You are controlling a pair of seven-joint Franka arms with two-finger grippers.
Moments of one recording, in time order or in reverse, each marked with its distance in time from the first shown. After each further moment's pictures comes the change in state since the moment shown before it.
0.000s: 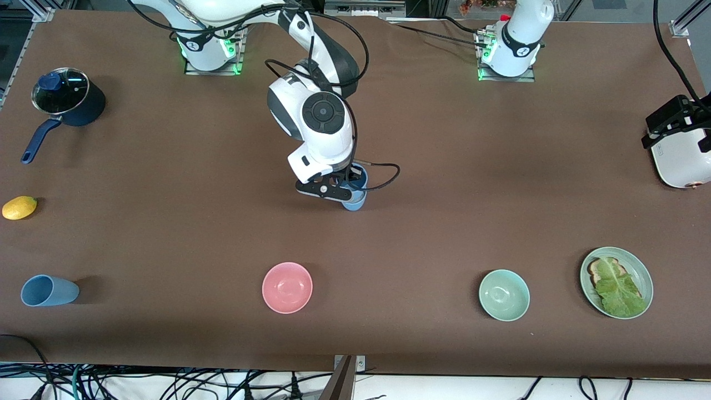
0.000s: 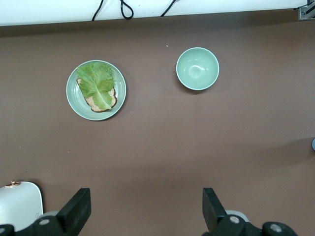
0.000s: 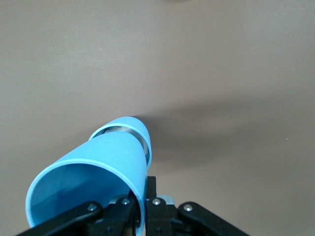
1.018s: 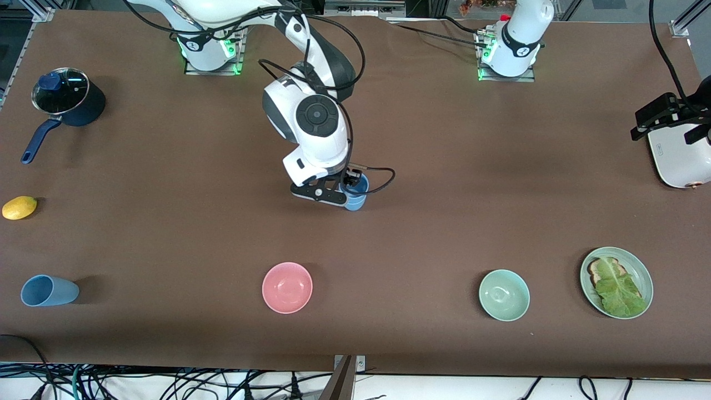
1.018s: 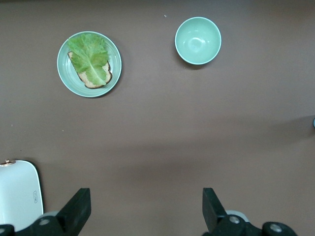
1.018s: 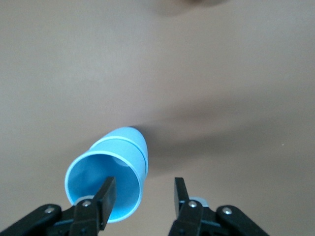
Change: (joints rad) left arm 0.000 0.002 0.000 -0.020 0.000 -0.083 0.000; right arm -0.029 -0.022 -0.007 0.001 0.001 0.012 0.003
